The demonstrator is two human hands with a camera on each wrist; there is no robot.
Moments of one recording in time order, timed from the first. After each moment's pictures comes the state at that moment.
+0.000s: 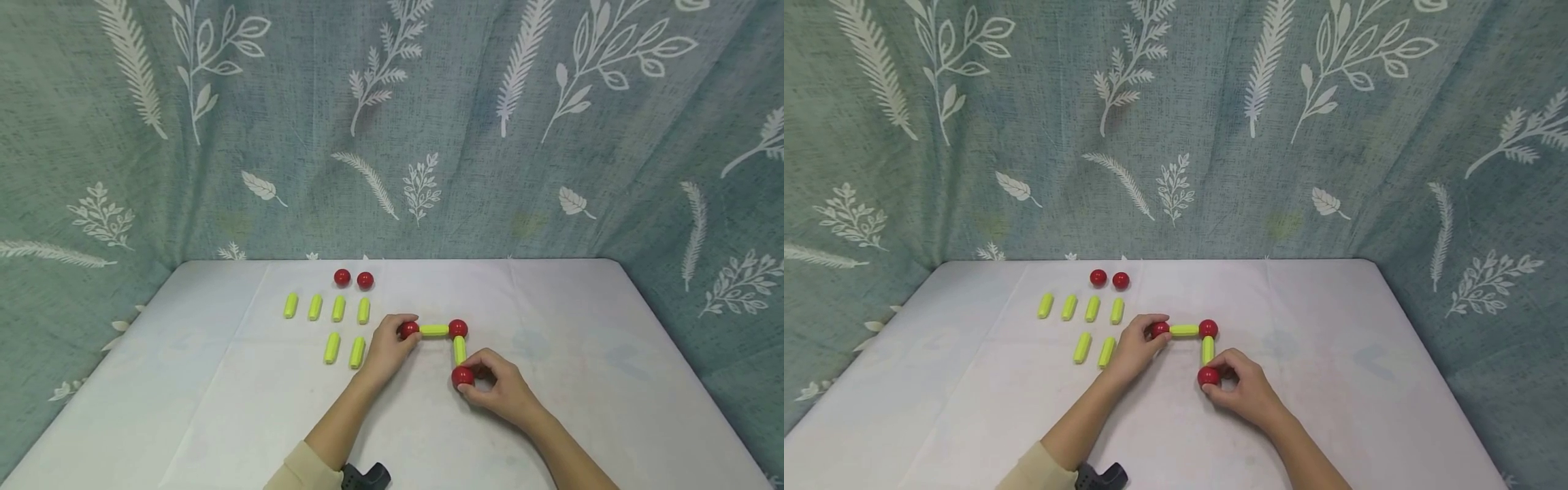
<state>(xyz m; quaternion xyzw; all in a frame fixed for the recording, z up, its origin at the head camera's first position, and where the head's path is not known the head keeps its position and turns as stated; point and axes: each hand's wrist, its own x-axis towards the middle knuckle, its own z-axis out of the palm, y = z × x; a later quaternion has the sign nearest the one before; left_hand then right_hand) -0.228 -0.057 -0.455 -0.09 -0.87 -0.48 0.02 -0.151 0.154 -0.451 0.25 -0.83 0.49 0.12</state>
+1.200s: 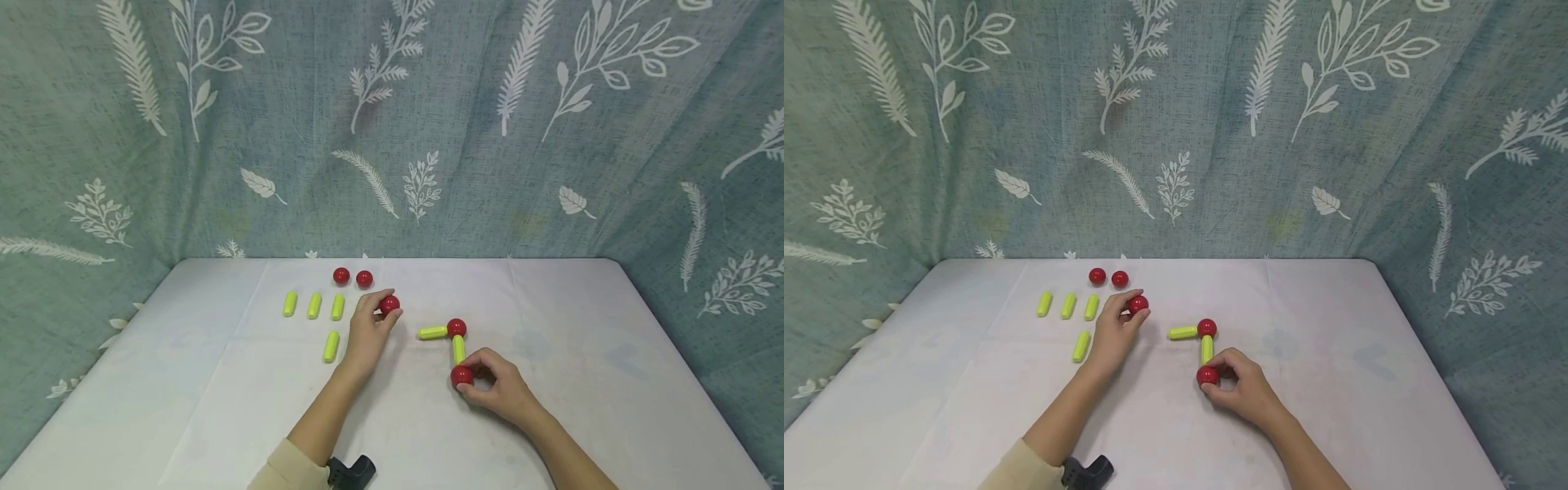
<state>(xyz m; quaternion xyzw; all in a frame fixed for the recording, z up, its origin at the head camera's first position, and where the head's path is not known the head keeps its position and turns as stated) -0.237 -0.080 -0.439 -0.09 -0.84 -0.51 0.13 -0.150 0.154 -0.450 0.25 -0.83 0.49 0.12</state>
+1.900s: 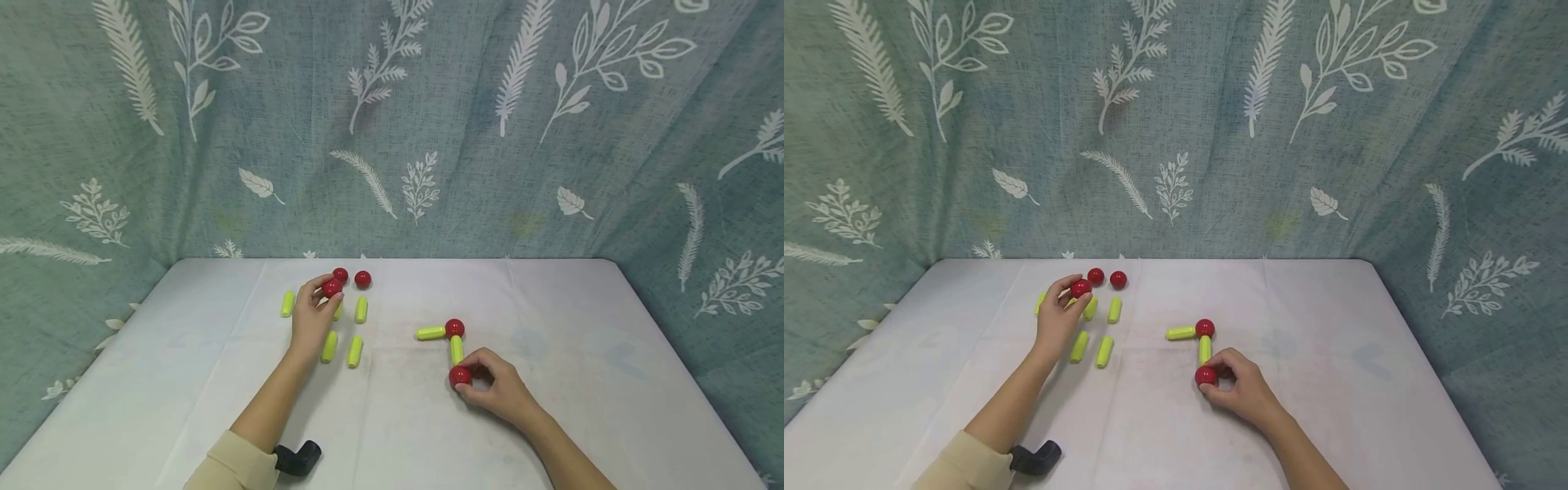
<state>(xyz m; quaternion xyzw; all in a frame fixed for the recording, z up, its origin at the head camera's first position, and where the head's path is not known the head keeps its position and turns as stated) -0.255 -0.158 -0.419 0.02 -0.81 -0.58 0.10 -0.150 0.153 -0.448 0.24 -0.83 0.48 0.12</state>
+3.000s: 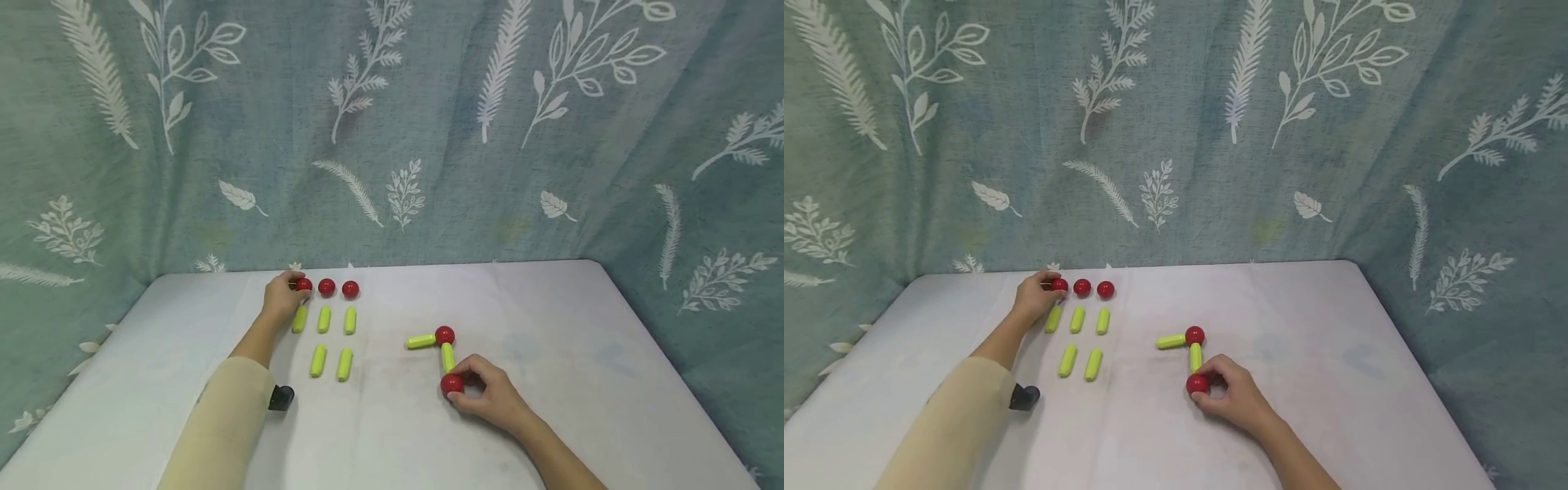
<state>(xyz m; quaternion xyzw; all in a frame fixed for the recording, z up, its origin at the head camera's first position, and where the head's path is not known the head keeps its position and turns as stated) -0.358 -0.216 -0.435 0.05 -0.92 -0.40 0.00 -0.166 0.167 -0.483 0.23 -0.83 0.49 0.10</state>
